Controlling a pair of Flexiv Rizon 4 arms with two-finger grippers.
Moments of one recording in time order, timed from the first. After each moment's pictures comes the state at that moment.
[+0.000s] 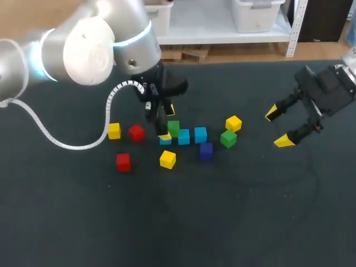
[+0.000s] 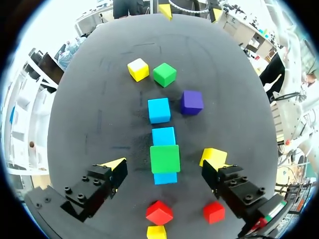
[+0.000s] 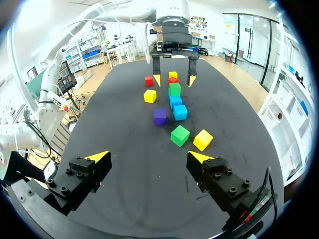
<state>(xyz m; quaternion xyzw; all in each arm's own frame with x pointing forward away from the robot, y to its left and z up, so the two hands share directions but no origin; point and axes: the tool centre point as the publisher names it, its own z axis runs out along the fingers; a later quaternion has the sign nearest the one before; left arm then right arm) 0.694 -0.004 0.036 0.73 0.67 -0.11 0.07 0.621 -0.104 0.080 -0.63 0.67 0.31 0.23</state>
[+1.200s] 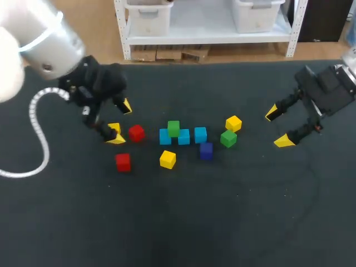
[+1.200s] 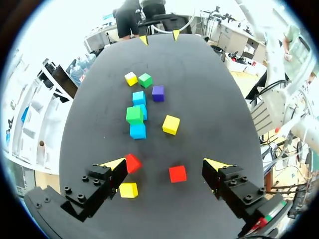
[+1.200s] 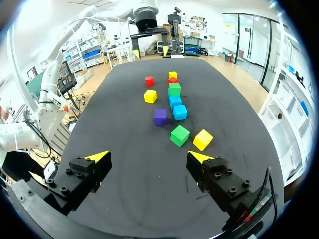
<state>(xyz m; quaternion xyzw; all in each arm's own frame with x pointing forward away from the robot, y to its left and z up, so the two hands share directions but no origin) 0.629 0.097 0.100 0.72 0.66 -0.15 0.16 0.621 -0.104 0.080 -0.63 0.67 0.31 0.23</state>
